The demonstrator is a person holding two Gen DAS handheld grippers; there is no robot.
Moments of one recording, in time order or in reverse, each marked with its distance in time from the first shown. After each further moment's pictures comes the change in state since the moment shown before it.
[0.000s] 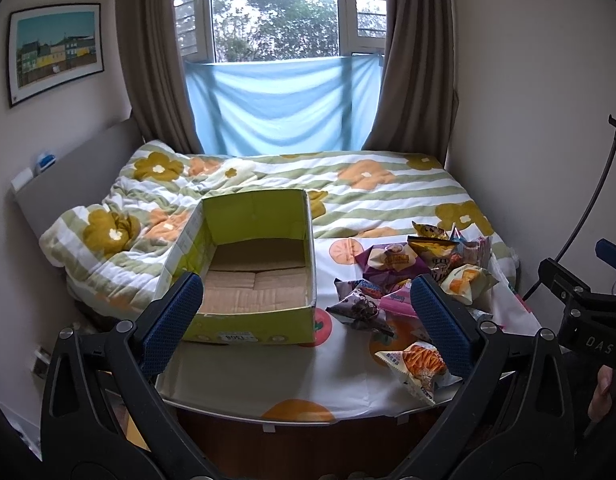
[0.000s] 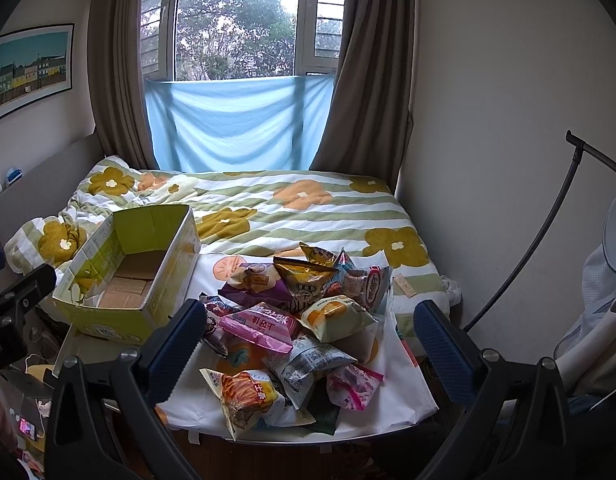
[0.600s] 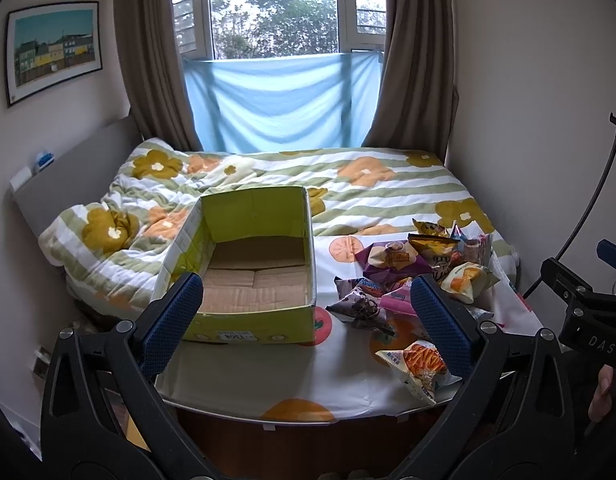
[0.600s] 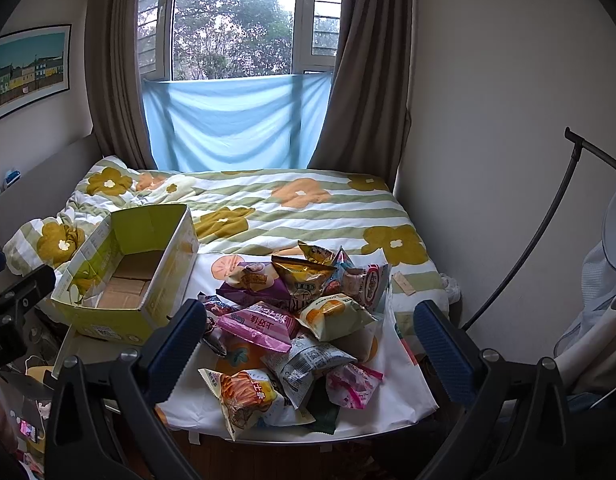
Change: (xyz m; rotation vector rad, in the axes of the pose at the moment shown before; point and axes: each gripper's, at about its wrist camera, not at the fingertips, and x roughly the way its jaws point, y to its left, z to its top) left arm 0.005 -0.003 0.000 0.006 0.014 -0.003; right arm 0.004 -0.002 -0.006 0.006 0.003 -0.001
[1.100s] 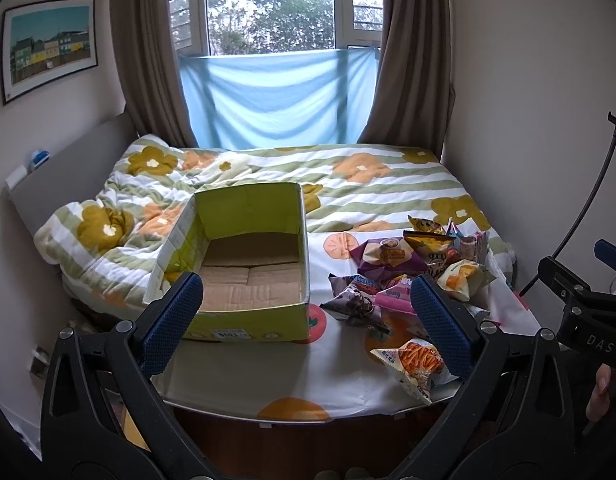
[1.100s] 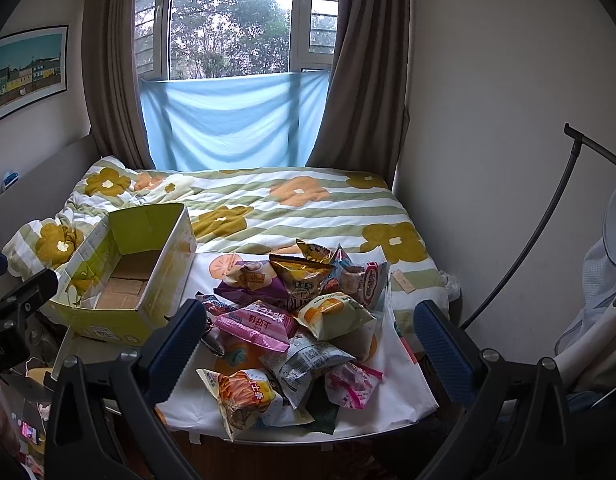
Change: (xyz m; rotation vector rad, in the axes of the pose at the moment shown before) left arm 0.004 -0.003 0.002 -0.001 0.019 -0.017; right arm 0.001 -0.001 0.002 0.004 0.006 -0.006
